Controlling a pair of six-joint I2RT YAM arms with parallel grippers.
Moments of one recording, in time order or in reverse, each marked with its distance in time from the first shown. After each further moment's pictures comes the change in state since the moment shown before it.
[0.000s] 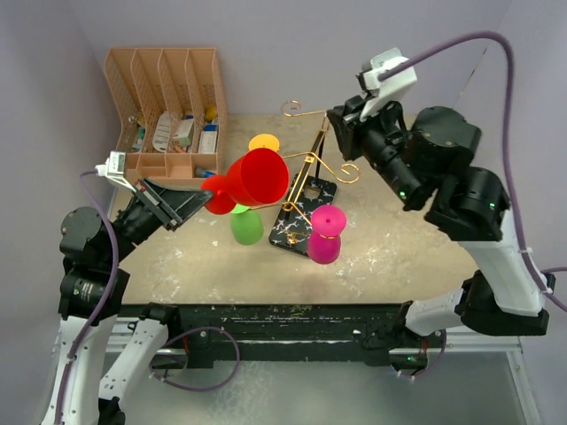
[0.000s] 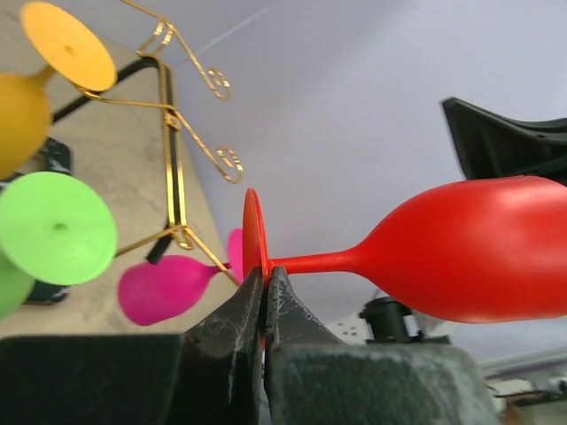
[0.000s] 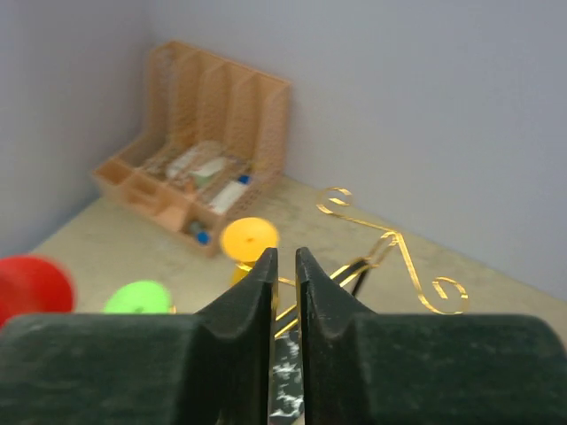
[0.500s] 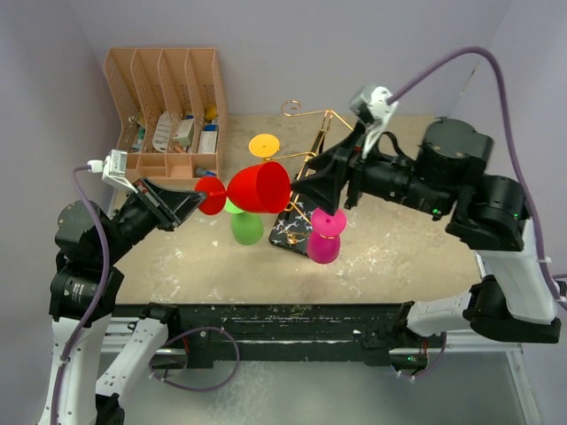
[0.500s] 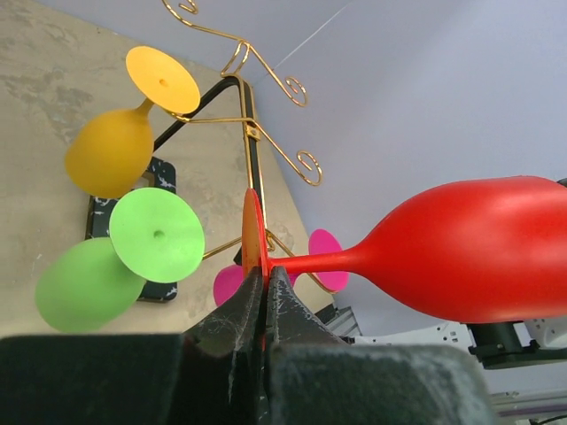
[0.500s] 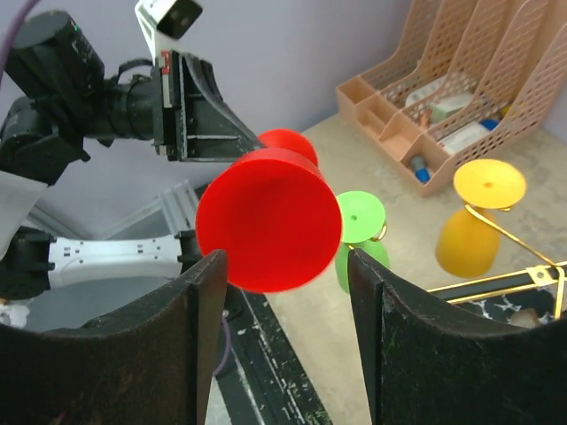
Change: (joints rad) left arm 0.000 0.031 0.134 -0.238 -0.108 0.333; right arm 0.002 -0.074 0.029 -0.238 -0.642 0.372
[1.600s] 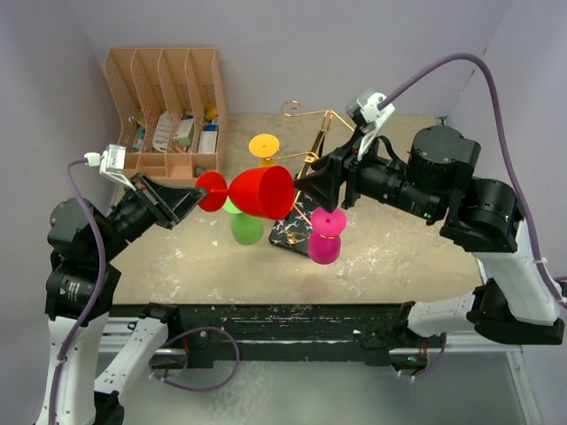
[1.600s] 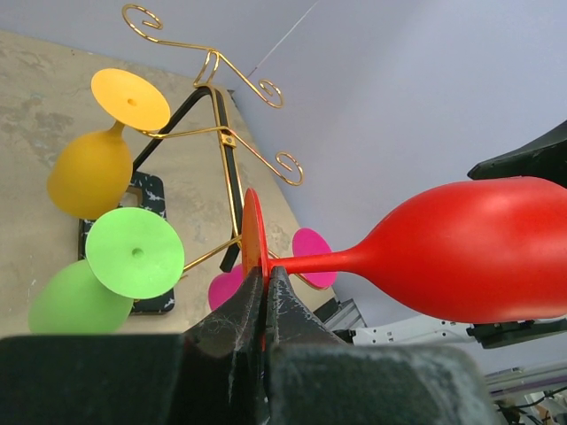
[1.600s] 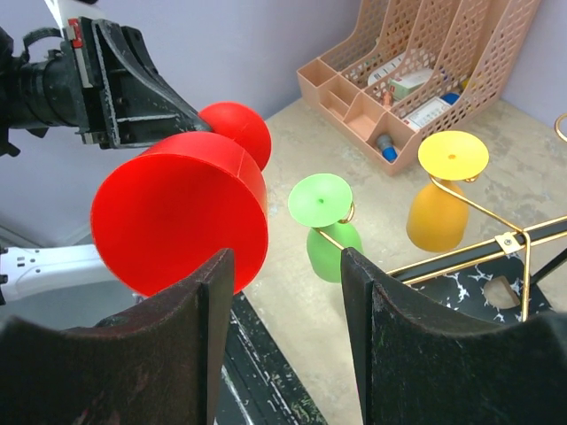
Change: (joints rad) left arm 0.000 0.032 0.052 0.029 0.058 0.051; right arm 0.004 -0.026 -0.083 0.006 0.088 0.004
